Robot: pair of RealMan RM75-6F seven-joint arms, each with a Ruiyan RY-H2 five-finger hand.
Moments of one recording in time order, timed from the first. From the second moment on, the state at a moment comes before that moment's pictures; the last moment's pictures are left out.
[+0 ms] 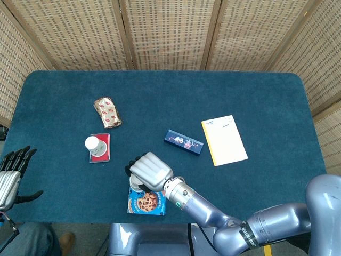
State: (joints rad) left arm -0.11 -0.95 -0.01 -1.86 1.46 1.39 0.09; right arm 1.28 -1.39 0.26 -2.09 -0.62 1.00 -0.67
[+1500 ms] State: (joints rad) left arm -0.15 -0.99 -0.03 -1.84 1.43 1.36 0.14; right arm 1.05 -1.22 0.07 -1.75 -1.39 1.11 -0.36
